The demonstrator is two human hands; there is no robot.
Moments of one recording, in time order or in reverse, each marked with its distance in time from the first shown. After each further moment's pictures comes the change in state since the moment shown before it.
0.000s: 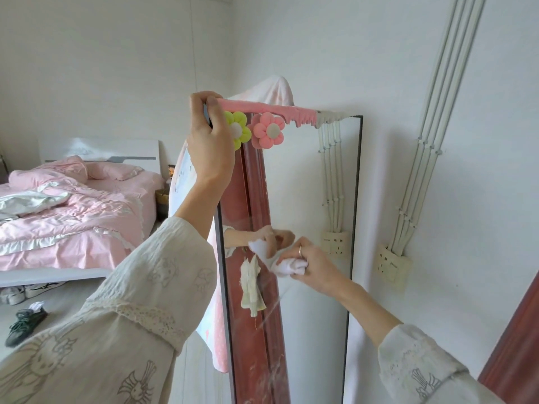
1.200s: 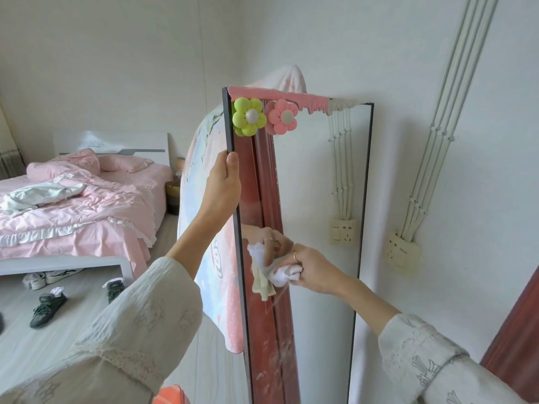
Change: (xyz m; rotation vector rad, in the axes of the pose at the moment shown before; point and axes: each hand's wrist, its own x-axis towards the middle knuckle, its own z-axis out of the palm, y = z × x) left_hand -0.050 -0.034 -0.055 0.231 -0.397 -0.141; right_hand -0.018 -0.023 0.028 -0.081 -0.196 0.013
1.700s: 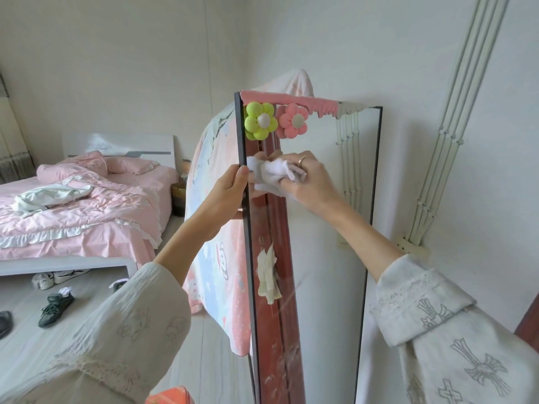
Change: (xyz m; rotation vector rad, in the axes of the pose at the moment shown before) left_hand 0.000 -0.010 -0.022 -0.097 -0.317 -0.196; right_hand 0.047 -0.091 -0.091 0.258 0.542 -0.150
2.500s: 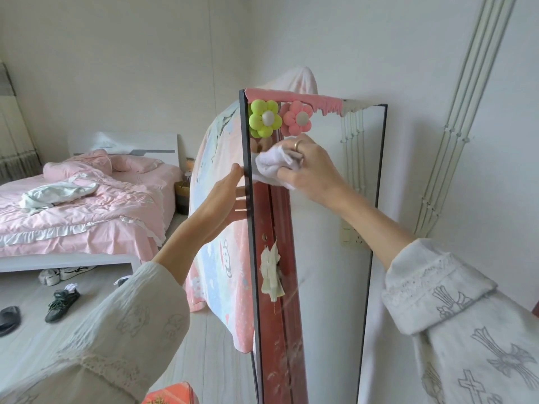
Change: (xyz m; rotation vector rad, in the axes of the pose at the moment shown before) left_hand 0.000 -0.014 -0.008 -0.246 -0.137 -0.106; right_hand 0.002 -0.033 -0.008 -0.100 -0.081 -0.057
